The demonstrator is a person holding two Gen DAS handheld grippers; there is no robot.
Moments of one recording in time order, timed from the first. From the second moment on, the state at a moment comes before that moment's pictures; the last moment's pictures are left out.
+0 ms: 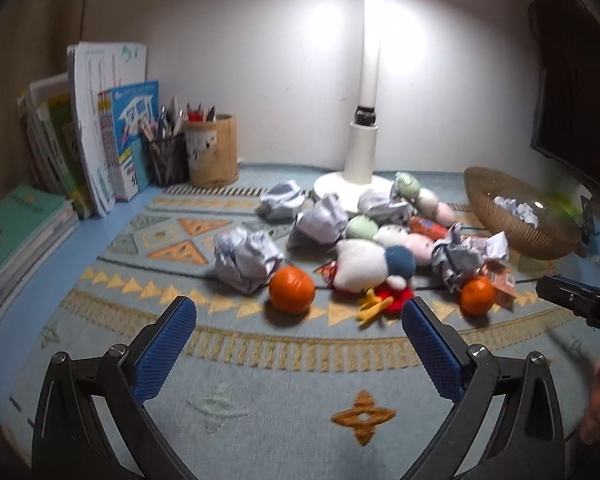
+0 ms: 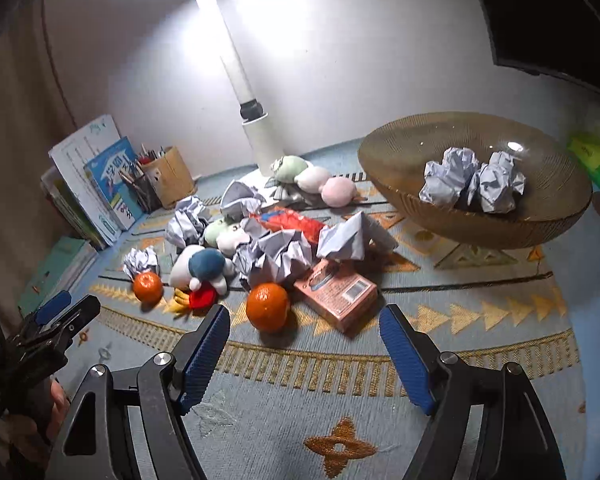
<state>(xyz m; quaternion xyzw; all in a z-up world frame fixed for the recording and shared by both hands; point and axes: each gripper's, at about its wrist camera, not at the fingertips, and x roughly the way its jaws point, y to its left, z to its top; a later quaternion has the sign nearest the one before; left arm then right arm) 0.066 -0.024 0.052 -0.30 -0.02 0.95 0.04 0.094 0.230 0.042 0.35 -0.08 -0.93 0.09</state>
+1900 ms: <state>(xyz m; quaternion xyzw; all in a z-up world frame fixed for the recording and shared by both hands) -0.027 -0.022 0.013 -0.42 -0.04 0.90 0.08 0.029 0.170 0.013 0.43 -0.01 -0.90 0.09</state>
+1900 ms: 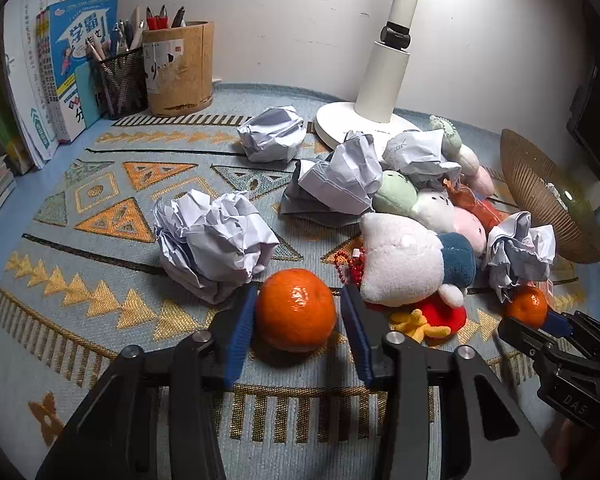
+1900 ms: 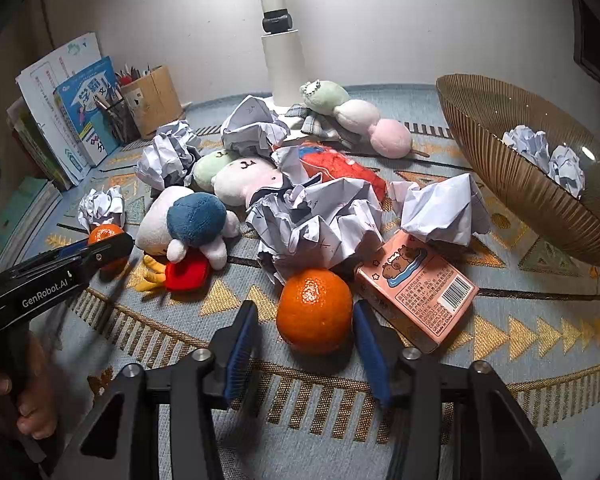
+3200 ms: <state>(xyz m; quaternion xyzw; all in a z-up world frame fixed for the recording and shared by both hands) 0.081 0.048 0.022 -0.36 0.09 0.92 0.10 0.094 0.189 0.012 0.43 0.00 -0.89 0.15</state>
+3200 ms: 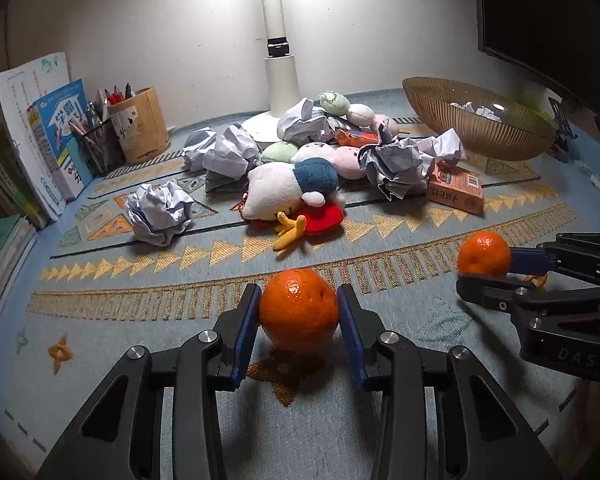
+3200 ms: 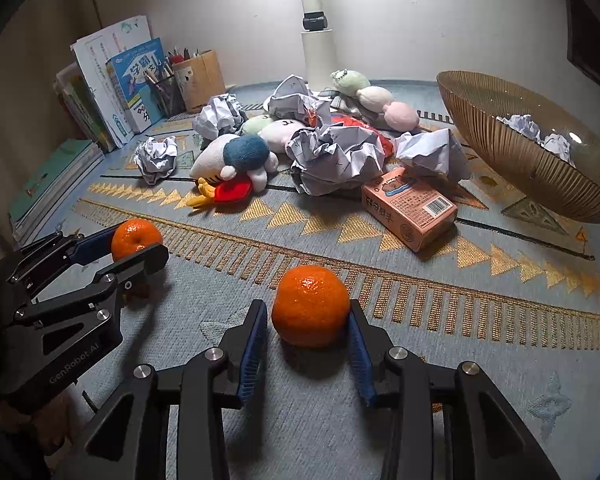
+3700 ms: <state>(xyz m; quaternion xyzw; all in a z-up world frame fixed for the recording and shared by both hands) 0.080 0.047 0.022 -0.36 0.09 0.92 0.10 0.097 0.173 0.013 0.41 0.06 -0.90 0.14</state>
